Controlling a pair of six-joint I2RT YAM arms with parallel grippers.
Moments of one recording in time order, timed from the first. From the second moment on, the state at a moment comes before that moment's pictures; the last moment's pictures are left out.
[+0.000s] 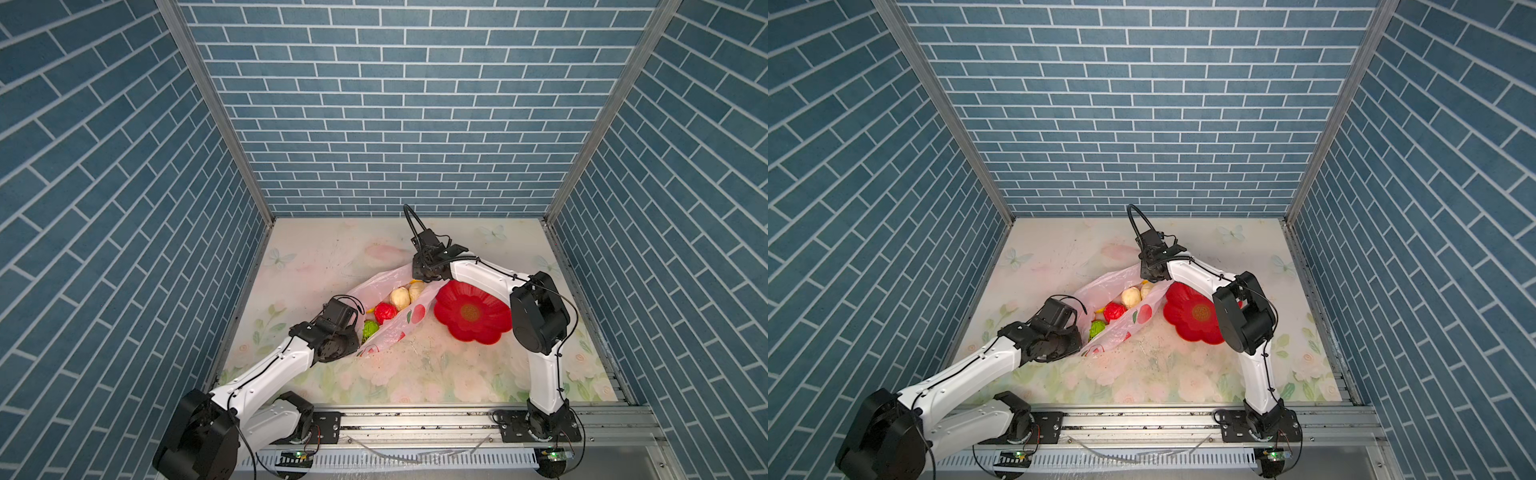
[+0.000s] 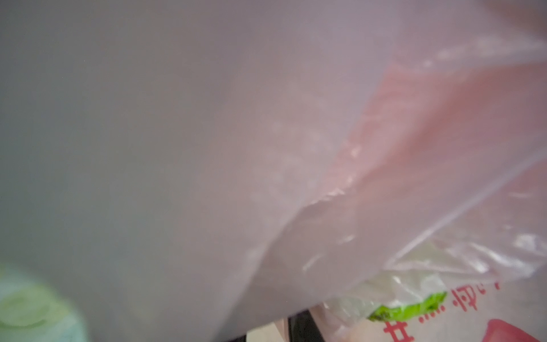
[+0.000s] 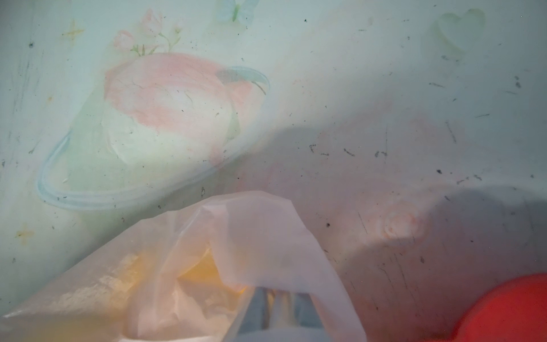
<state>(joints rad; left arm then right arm) -0.50 1.08 0.54 -0.63 0.03 -0.85 0.70 2.05 1.62 -0.58 0.14 0.57</state>
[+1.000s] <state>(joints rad) -0.83 1.00 0.51 -0.44 -0.14 -1.04 1.05 1.75 1.20 -0.60 0.00 0.63</state>
